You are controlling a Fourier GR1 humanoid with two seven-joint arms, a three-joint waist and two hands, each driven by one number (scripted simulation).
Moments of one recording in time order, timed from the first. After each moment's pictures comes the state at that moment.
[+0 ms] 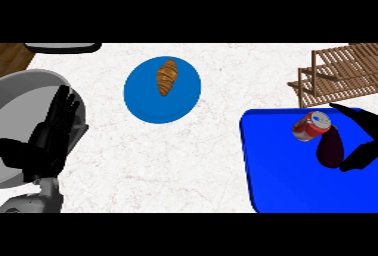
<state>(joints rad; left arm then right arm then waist) -0.08 0.22 0.01 -1.66 0.06 0.20 0.14 -0.35 -0.65 0.03 -1.00 0.56 0.41 0.04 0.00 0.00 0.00</state>
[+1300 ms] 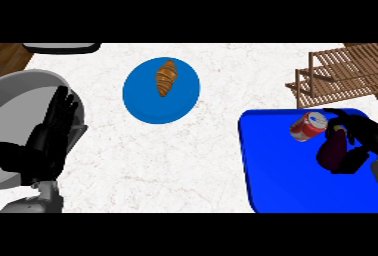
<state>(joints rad) -0.07 0.17 0.04 -1.71 0.00 0.17 0.18 -0.39 -0.59 0.02 -0.81 0.79 0.21 -0.24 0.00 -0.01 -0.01</state>
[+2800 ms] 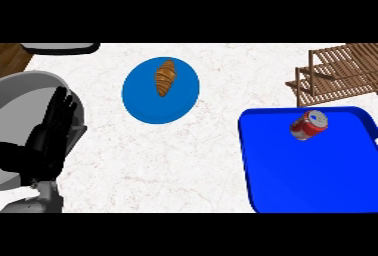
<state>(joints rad) -0.06 0.16 0.06 -1.71 -0.01 0.15 0.17 -0.20 -0.85 -0.58 -1.43 0.17 0.51 -0.04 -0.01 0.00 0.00</state>
